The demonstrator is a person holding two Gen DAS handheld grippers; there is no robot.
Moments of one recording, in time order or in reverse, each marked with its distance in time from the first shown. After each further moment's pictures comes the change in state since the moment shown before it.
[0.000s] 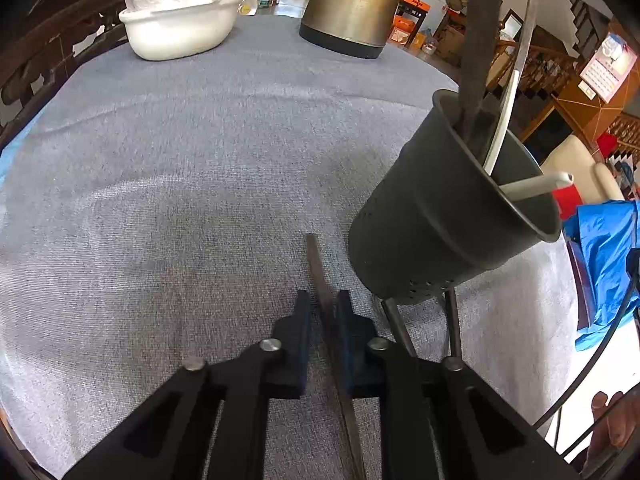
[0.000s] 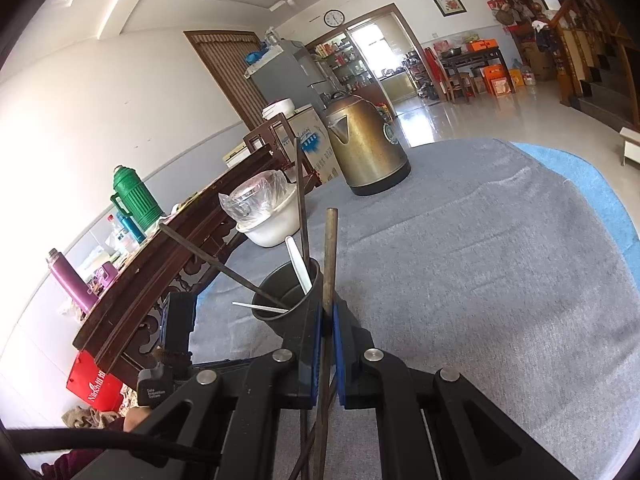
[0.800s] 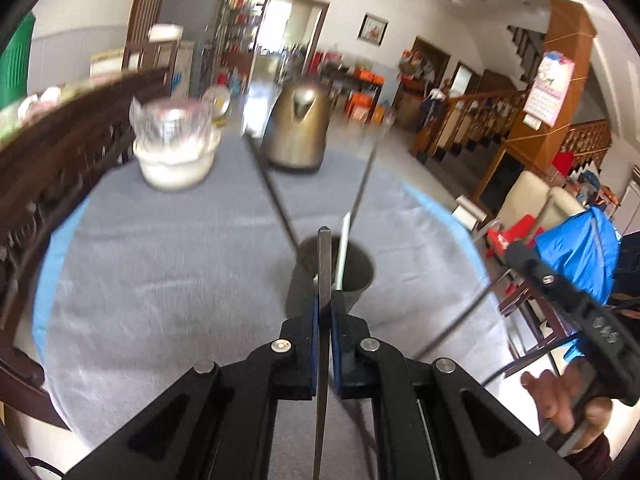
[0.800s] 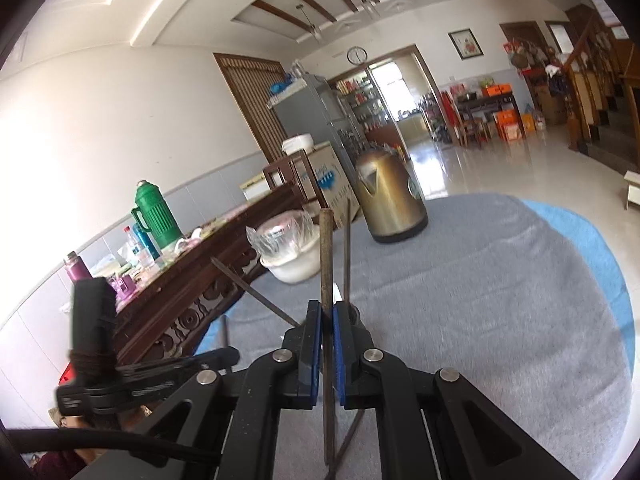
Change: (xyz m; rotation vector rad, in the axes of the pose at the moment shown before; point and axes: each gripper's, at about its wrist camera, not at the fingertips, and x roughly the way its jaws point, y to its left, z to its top) left arm -0.175 -0.053 -0.025 0.123 -0.359 -0.066; right arm -0.051 0.049 0.017 -0.109 -0.163 0.020
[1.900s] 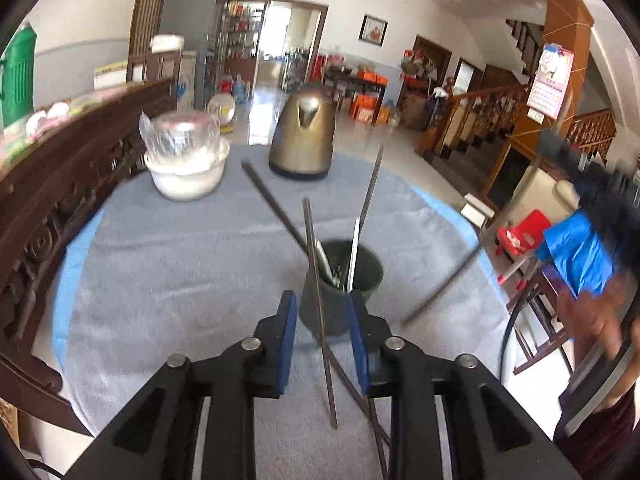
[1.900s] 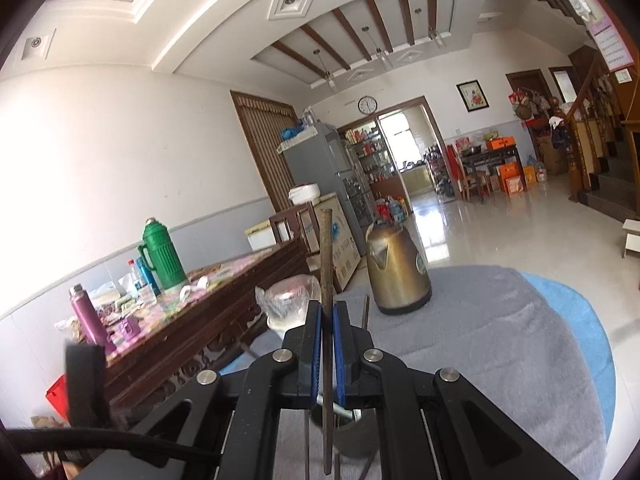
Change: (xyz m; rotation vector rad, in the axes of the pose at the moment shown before) left arm 0.002 0.008 -0.008 0.018 0.035 0.044; right arm -0.016 0.025 0.062 -0.061 -0.196 -0.008
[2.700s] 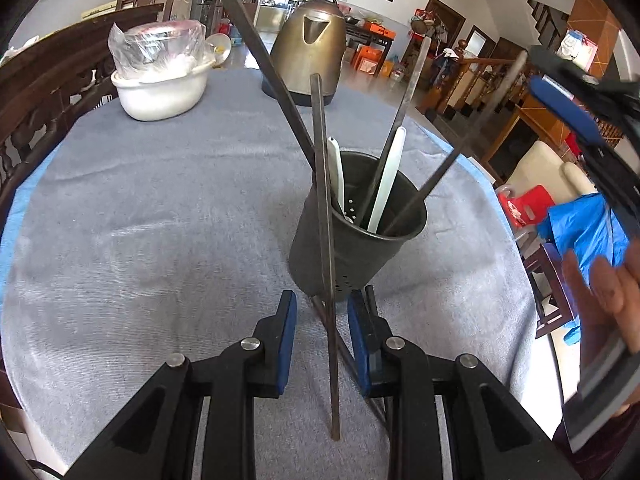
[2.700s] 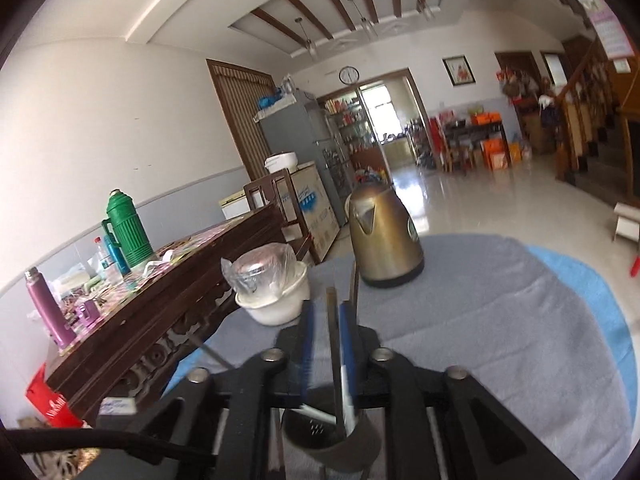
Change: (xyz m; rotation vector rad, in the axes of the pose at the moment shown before) left arm 0.091 0.009 -0.025 -0.061 0.188 -0.044; right arm 0.072 -0.017 -0.040 0.029 0.142 -0.074
